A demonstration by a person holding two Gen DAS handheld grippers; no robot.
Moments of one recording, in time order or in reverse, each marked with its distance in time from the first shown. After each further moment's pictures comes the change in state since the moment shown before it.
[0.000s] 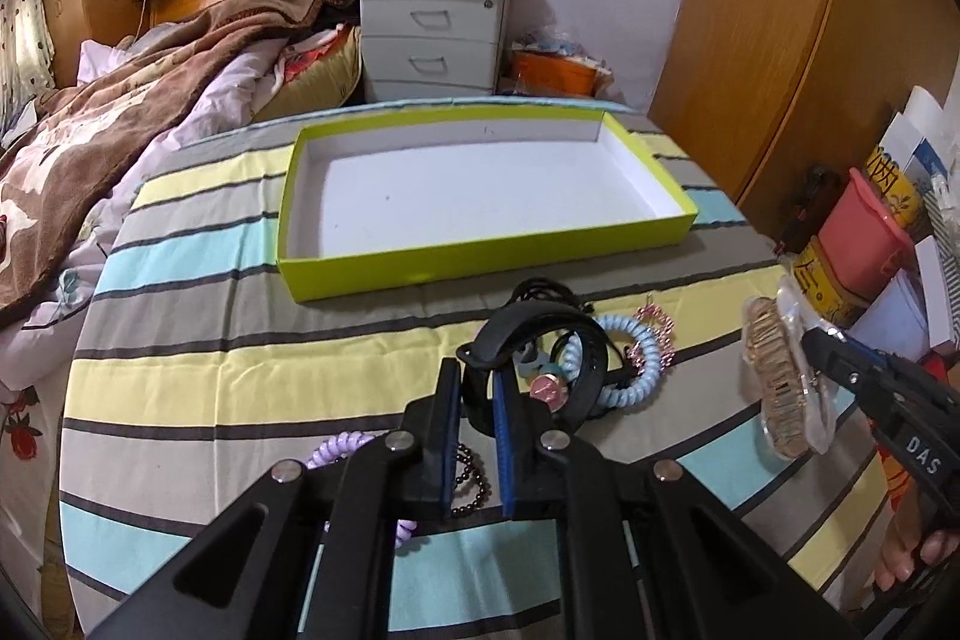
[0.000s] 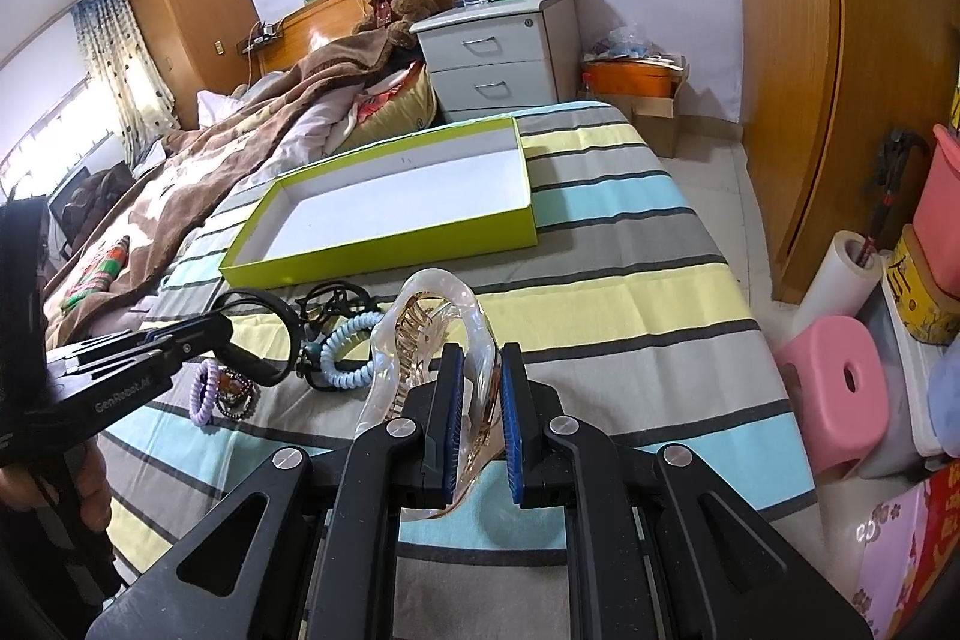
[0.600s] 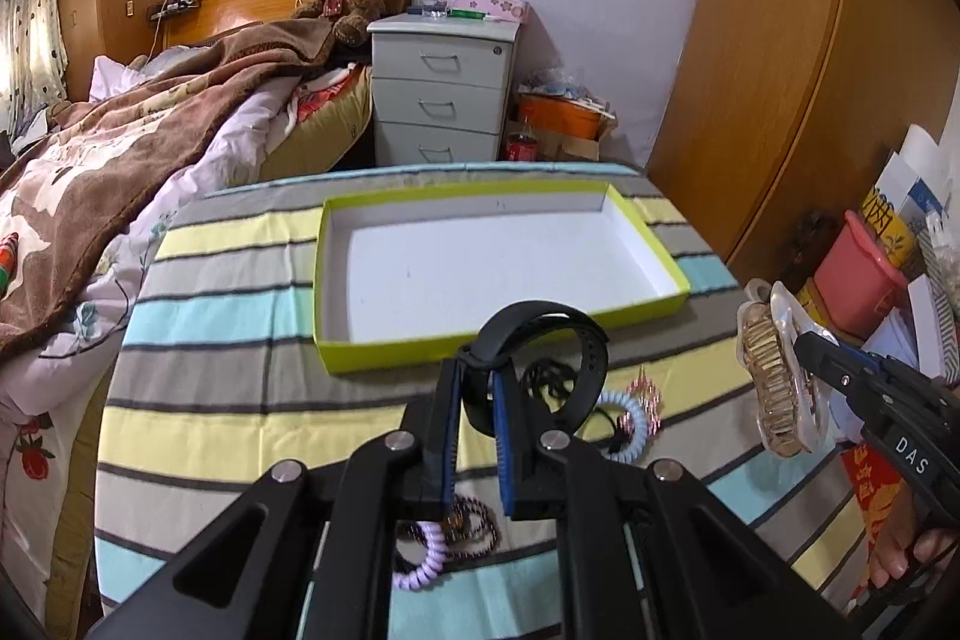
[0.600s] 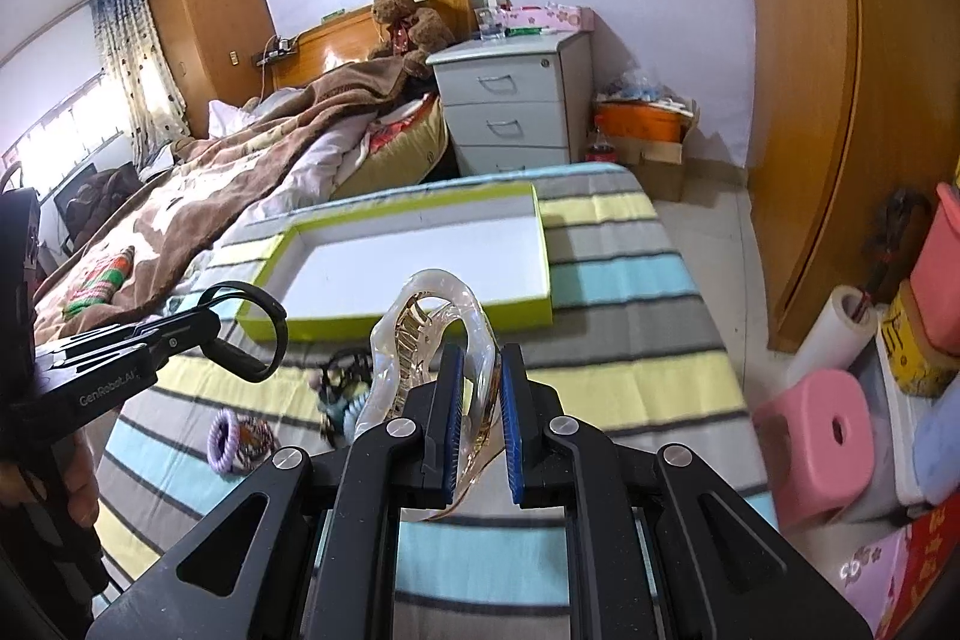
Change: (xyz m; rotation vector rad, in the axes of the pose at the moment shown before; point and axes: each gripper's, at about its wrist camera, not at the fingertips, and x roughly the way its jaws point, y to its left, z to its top) left arm -0.026 0.010 0.033 -0.020 -0.082 0.001; right arm -0.010 0.018 0.042 -0.061 -0.068 -0.004
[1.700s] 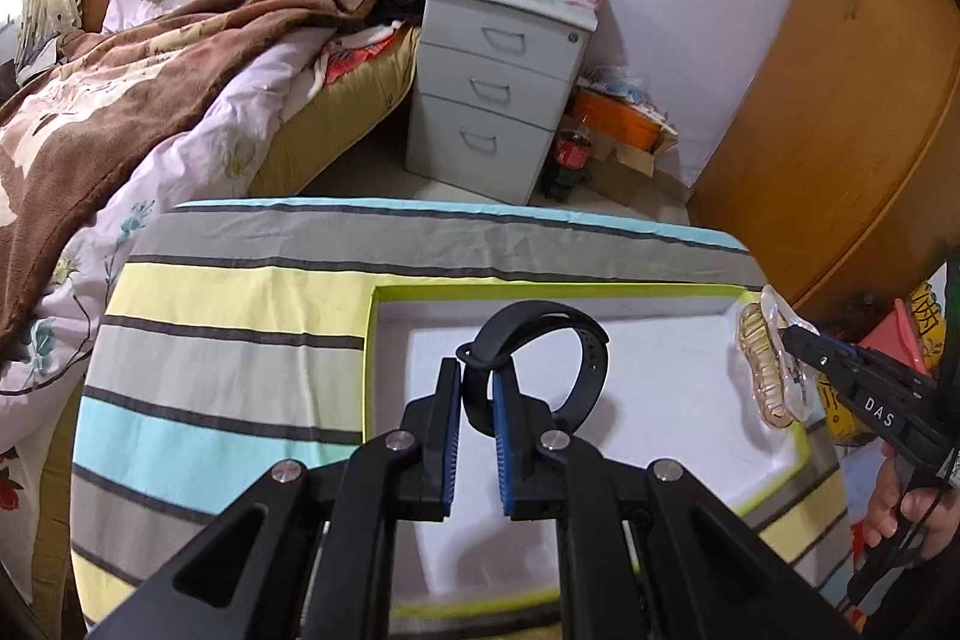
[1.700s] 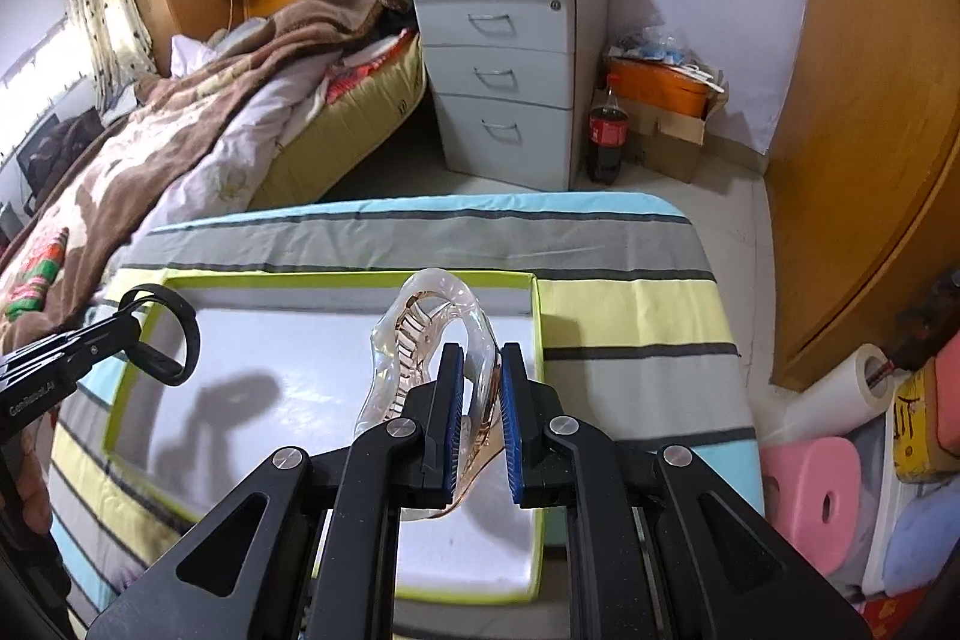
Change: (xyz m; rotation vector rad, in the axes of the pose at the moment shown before) left arm 0.122 0.075 0.081 -0.157 0.093 0.008; right arm 0.176 -0.015 0.106 -0.065 0.198 -0.060
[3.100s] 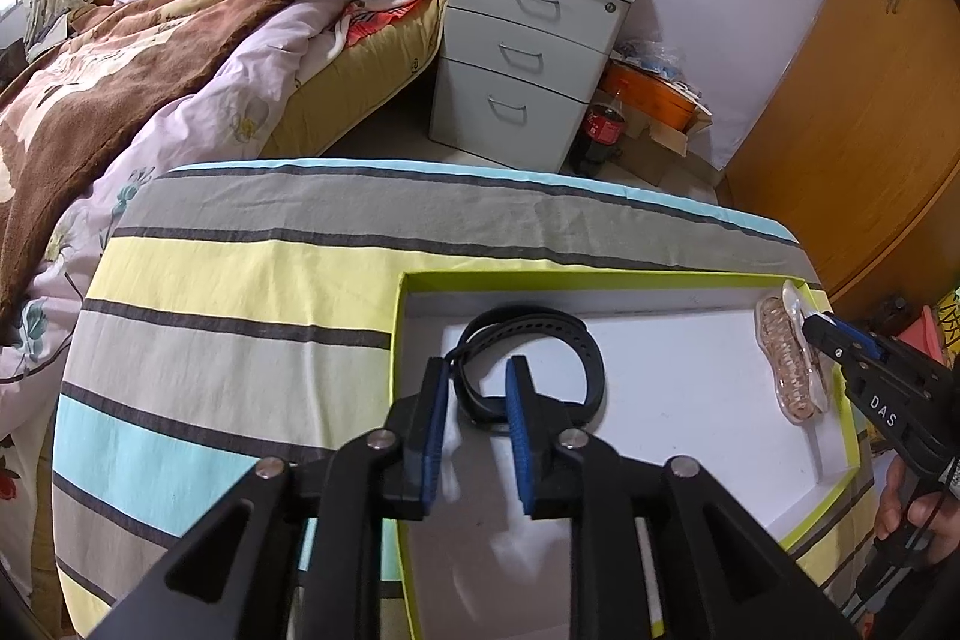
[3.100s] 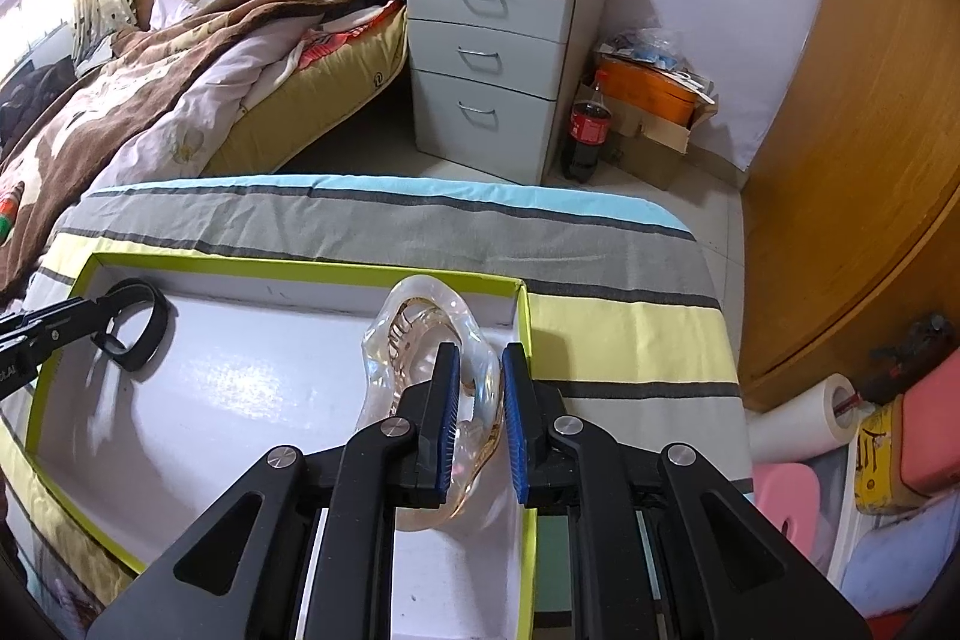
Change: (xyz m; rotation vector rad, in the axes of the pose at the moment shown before) left arm 0.035 0.015 0.004 -0.030 0.063 0.042; right arm 0.036 0.007 0.009 -0.082 0.027 -0.105
